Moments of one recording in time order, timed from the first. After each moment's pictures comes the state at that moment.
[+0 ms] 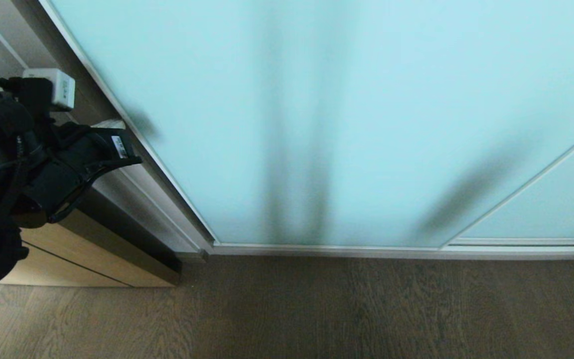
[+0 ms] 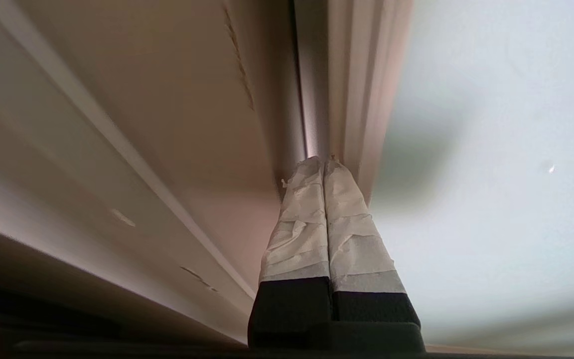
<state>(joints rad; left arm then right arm) -0.05 1.62 -0.84 -0.95 0.12 0.08 0.00 0.00 0.00 0.00 -0.01 0.03</state>
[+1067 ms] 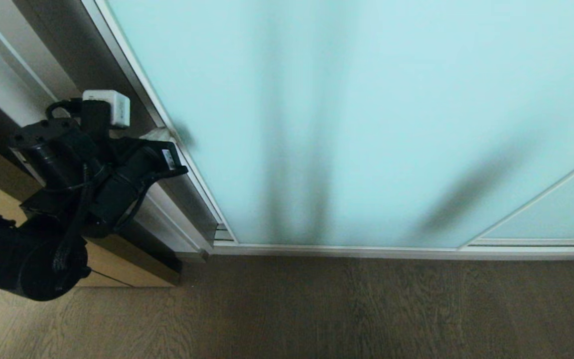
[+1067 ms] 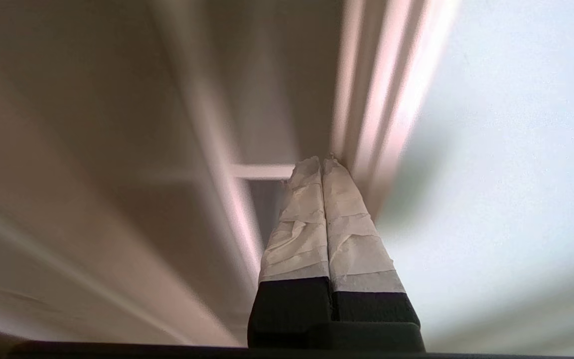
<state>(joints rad) -0.24 1.75 -0.80 -1.20 0.15 0.08 0.00 0.00 0.00 0.00 -0.01 0.03</state>
